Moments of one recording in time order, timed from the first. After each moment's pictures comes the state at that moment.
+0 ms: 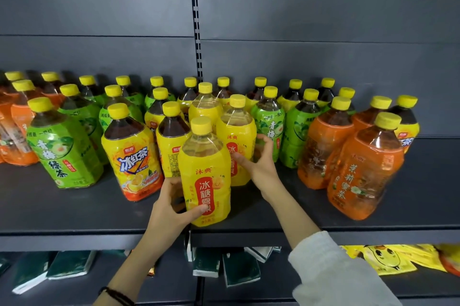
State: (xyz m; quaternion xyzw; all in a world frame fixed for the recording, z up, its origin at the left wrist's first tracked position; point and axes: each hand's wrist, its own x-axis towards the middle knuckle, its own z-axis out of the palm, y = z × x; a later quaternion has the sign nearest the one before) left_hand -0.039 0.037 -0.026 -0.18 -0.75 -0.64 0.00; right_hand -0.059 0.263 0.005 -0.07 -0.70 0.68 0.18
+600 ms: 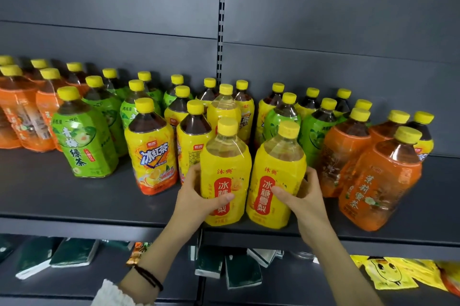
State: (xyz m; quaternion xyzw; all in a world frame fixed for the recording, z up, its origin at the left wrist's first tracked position) left_hand -0.040 0.053 -0.011 -0.16 -0.69 -0.71 -0.02; right_hand 0.029 0.266 0.005 -0.07 -0.65 0.73 0.20
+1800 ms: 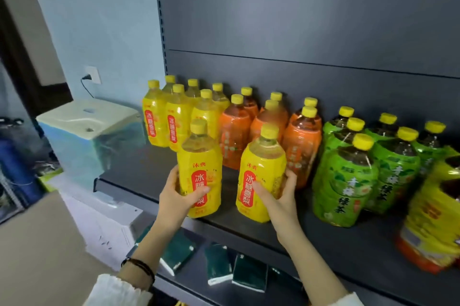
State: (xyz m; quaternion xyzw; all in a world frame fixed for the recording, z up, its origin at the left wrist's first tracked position) left_hand -0.182 -0.493 -0.015 0.03 -0.73 -0.66 0.17; right_hand -0.183 -0.268 -0.002 0.06 -0.66 0.74 0.09
